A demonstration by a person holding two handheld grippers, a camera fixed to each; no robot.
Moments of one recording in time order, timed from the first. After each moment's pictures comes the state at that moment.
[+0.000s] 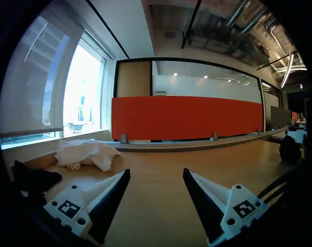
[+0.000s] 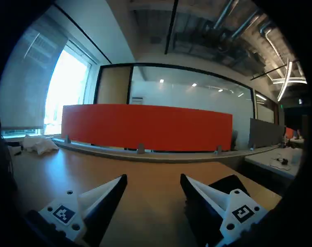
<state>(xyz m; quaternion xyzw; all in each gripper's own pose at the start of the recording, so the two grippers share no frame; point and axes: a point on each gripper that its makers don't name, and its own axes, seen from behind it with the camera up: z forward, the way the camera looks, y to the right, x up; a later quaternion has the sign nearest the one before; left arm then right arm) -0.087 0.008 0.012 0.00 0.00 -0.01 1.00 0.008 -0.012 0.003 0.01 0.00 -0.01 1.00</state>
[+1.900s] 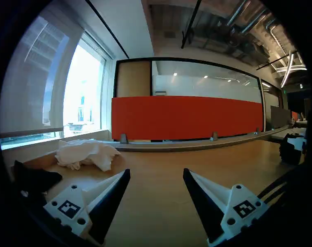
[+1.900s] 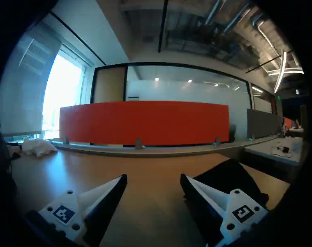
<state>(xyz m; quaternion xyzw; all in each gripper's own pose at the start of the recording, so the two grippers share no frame) -0.087 0.009 0.011 0.00 0.00 0.00 1.00 -0.019 -0.001 -0.001 0.00 -0.01 0.02 1.00</state>
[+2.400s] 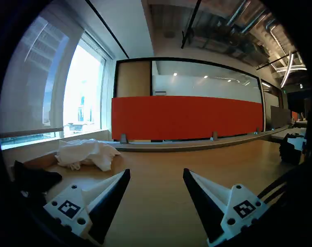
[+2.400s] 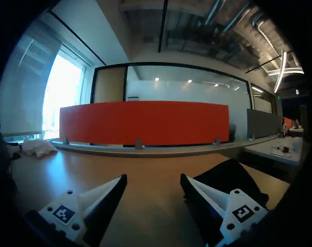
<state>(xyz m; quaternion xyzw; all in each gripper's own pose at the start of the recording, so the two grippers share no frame) -0.084 0.008 0.011 0.00 0.00 0.00 1.00 -0.020 0.000 0.000 0.00 -0.01 0.02 1.00</state>
